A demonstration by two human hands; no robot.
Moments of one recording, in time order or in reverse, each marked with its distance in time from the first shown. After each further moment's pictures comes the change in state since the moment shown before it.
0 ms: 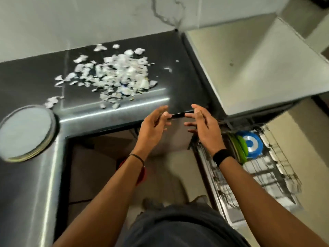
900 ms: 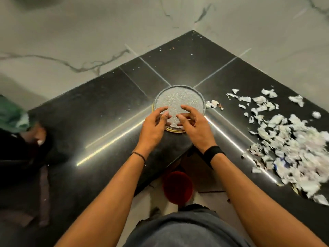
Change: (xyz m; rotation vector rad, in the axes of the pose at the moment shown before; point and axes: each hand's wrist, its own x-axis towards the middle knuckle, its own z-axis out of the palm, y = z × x) left_hand -0.087 -0.078 -0.367 -0.071 1.090 -0.191; right_hand 0.033 -0.060 0.479 -0.251 -1.166 -0.345
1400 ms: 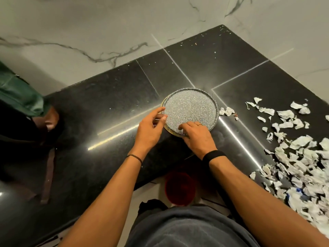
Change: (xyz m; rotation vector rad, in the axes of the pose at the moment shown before) left_hand 0.009 -0.013 0.000 0.158 0.185 -0.067; right_hand 0.044 0.060 -0.004 -0.876 -0.328 -0.346
